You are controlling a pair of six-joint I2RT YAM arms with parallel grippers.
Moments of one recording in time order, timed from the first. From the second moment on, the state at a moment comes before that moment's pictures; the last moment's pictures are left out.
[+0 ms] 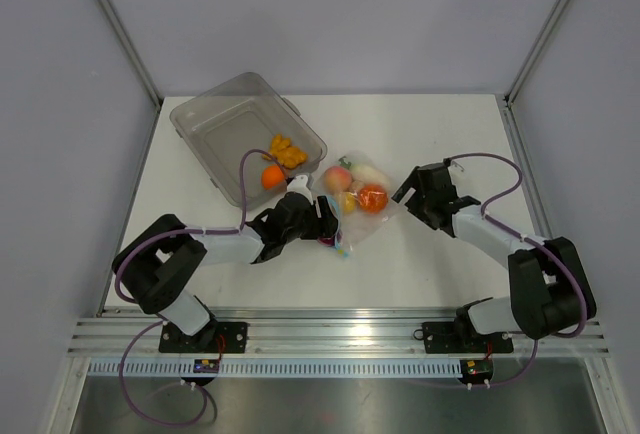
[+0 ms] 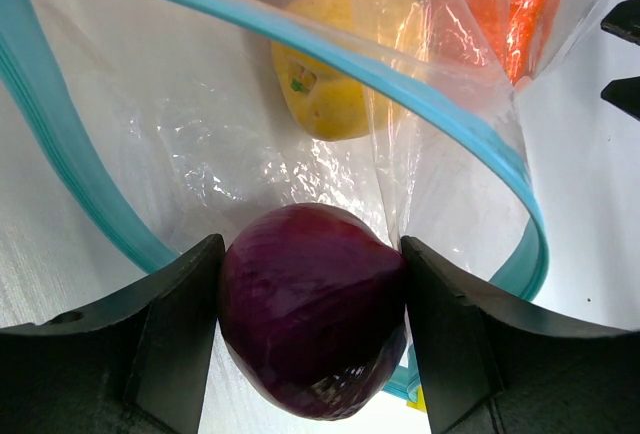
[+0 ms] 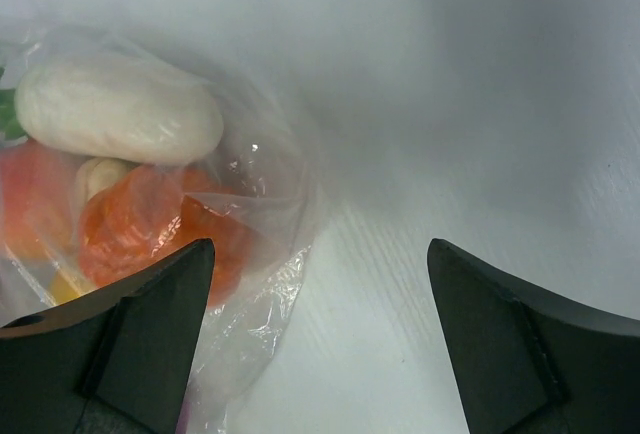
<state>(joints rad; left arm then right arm) -0.78 1.57 0.63 0.35 -0.08 -0.72 0.34 1.37 0.70 -0.17 0.19 0.88</state>
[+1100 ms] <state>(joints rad) -0.78 1.59 0.63 0.35 -0.07 -0.71 0.30 1.41 0.60 0.27 0.04 0.87</state>
